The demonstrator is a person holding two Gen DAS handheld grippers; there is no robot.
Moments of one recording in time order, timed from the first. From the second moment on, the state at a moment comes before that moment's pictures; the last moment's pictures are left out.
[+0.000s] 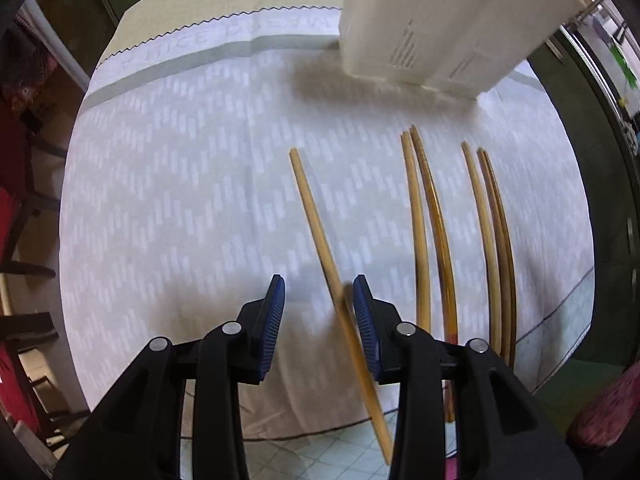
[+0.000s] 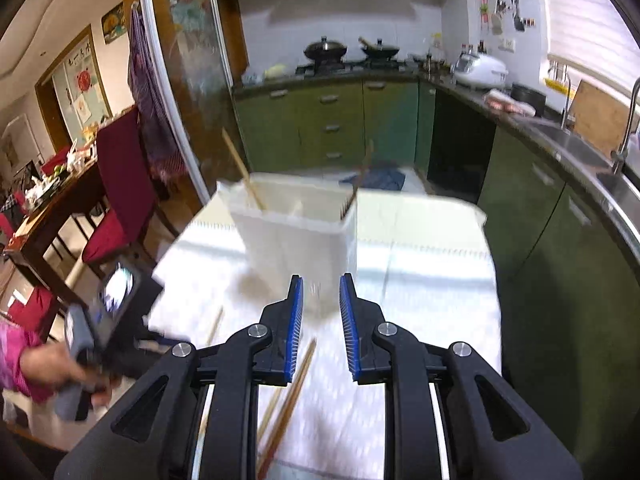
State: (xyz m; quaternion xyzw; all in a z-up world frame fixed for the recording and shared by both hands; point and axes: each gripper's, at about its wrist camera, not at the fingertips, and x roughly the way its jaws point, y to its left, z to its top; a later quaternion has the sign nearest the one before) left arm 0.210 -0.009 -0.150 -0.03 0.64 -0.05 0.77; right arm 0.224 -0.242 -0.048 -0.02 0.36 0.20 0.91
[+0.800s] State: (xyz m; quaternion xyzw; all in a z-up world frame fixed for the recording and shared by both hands) left arm 0.224 -0.063 -0.152 0.05 0.60 -0.07 0.79; right arm 0.264 -0.198 -0.204 -0.06 0.58 0.20 0.79
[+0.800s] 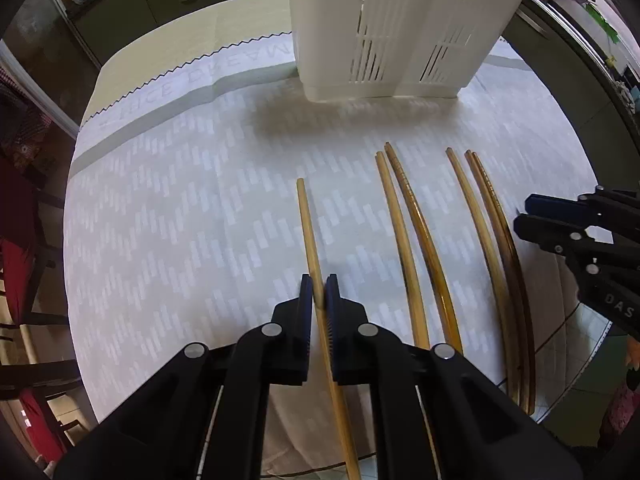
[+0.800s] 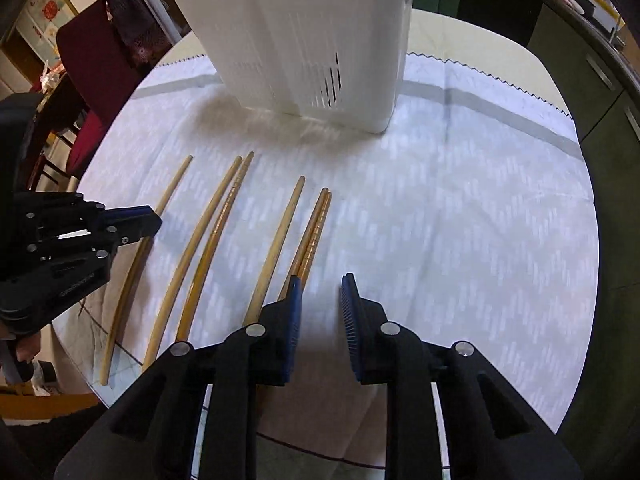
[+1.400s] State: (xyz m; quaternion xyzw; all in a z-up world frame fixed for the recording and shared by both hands) left arm 0.222 -0.046 -0.151 0.06 0.60 -0.07 0.79; right arm 0.272 -0.164 -0.220 -0.11 0.59 0.17 0.78
